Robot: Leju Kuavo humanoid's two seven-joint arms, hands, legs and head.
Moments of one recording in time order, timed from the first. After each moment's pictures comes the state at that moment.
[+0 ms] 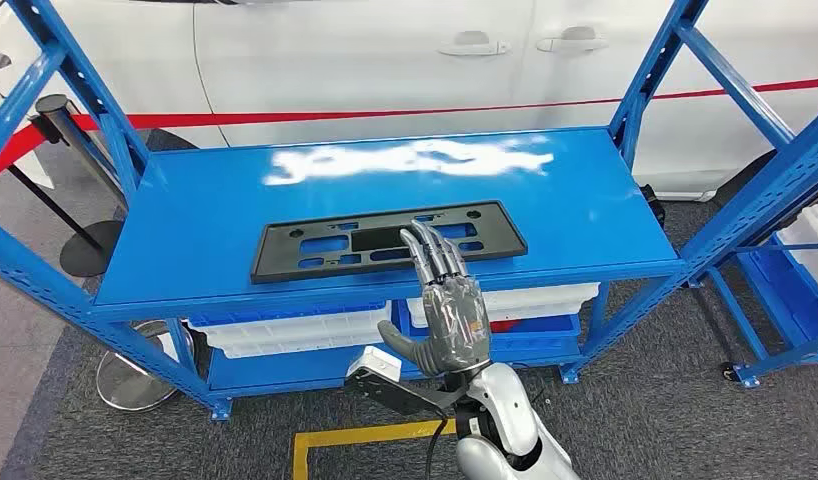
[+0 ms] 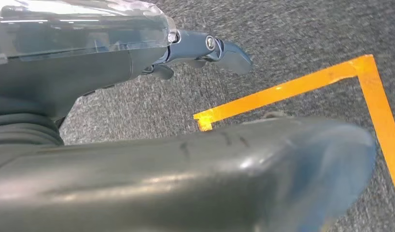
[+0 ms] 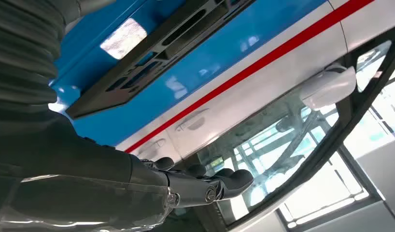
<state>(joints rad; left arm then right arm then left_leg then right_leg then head) -0.04 -0.20 1.02 -0.23 -1.09 0.19 -0.47 -0.19 -0.01 0.65 -1.58 1.12 -0.41 0.04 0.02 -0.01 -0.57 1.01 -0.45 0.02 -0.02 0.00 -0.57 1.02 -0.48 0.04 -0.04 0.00</state>
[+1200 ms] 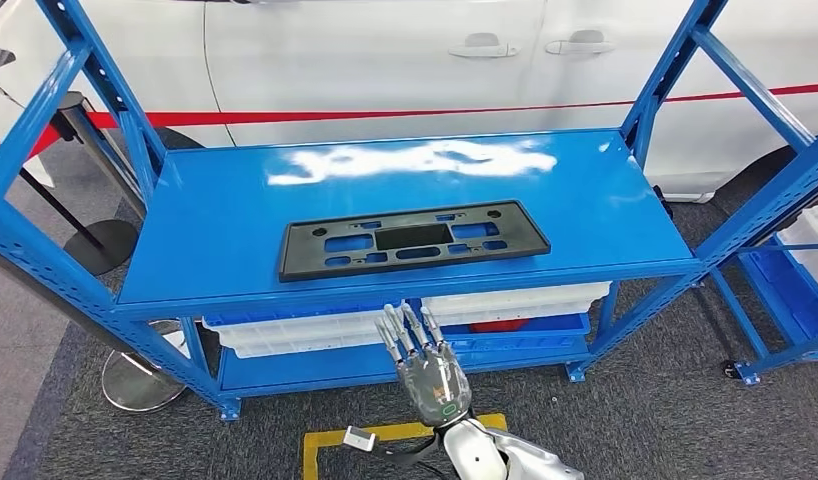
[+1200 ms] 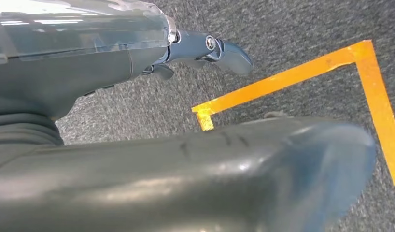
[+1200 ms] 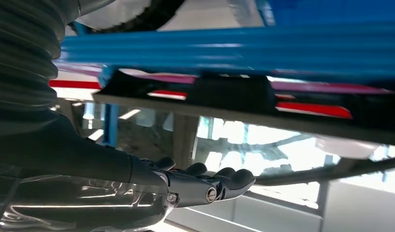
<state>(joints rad) -0.05 -0.17 1.03 -0.22 -1.10 0.06 -0.46 -0.37 -0.15 1.14 -1.01 1.55 -0.68 0.59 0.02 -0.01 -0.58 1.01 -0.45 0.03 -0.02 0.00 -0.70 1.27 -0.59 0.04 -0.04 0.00</state>
